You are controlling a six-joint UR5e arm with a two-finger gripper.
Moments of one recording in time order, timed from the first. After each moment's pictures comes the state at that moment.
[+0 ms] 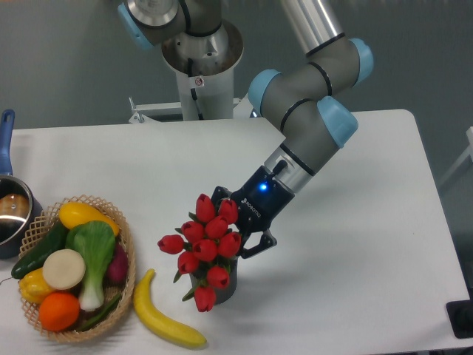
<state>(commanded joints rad) 2.61 -1.94 -1.73 -0.84 0.52 1.28</state>
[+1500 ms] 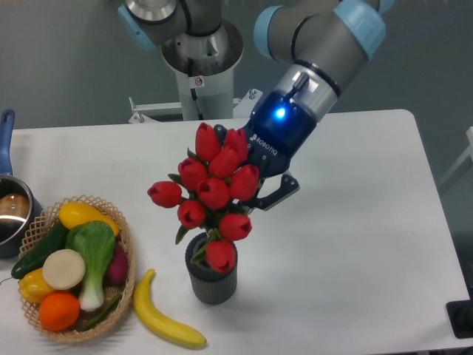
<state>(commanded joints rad) 2.64 -1.80 -1.49 -0.84 0.44 0.93</state>
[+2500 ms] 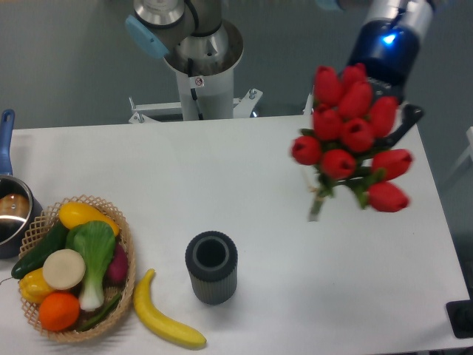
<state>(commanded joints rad) 2.92 -1.76 -1.54 -0.85 0.56 1.02</state>
